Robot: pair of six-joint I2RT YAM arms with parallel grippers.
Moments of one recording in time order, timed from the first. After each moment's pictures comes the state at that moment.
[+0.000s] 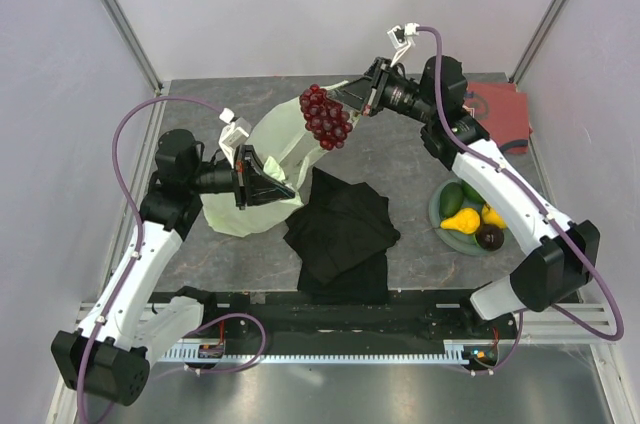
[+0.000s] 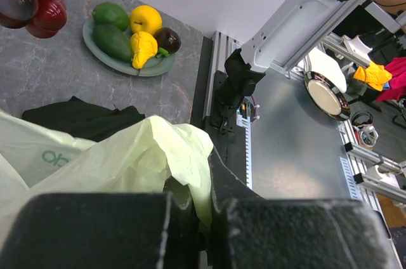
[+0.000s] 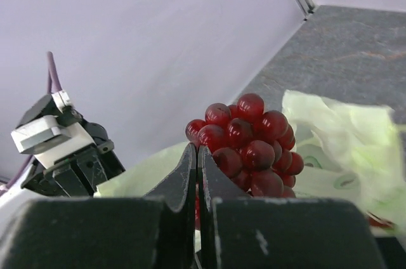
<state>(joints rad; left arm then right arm) -0.24 0.94 0.89 -0.10 1.24 -0.29 0.46 1.47 1.43 0.08 -0.60 0.71</state>
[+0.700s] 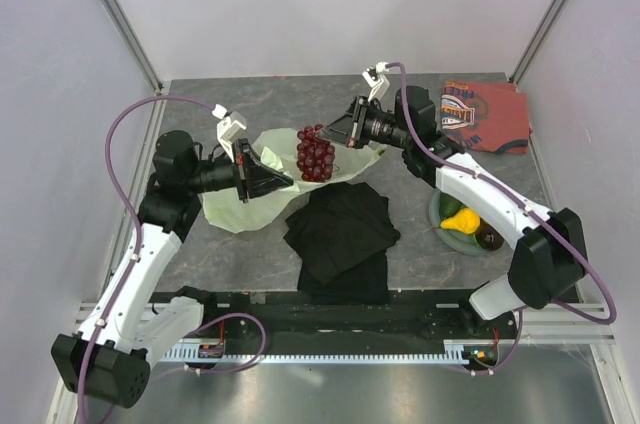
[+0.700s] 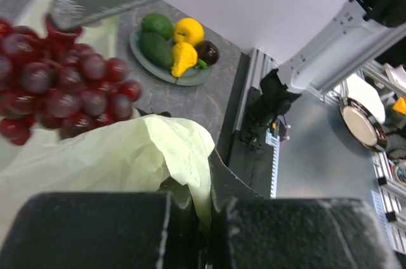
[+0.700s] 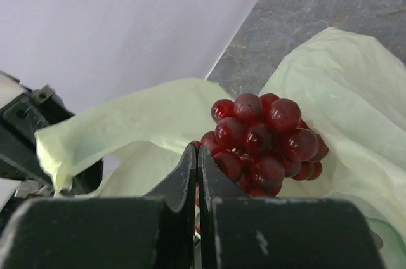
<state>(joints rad) -0.24 0.92 0.89 -0.09 1.09 -0.30 0.53 1.51 1.23 0.15 -0.58 0.77</state>
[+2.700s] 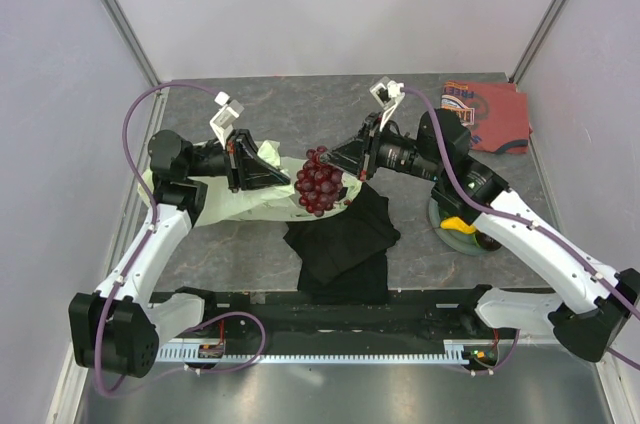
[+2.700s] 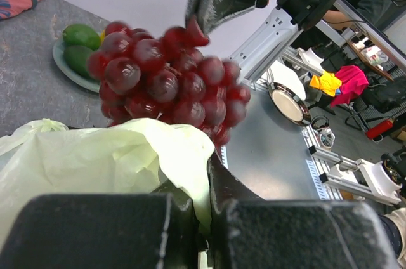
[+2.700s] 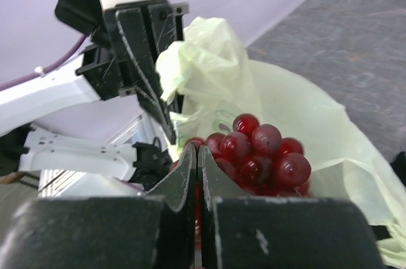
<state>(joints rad) -0.16 1.09 0.81 0.64 1.42 -0.85 0.73 1.17 1.24 -0.12 -0.42 0.50</state>
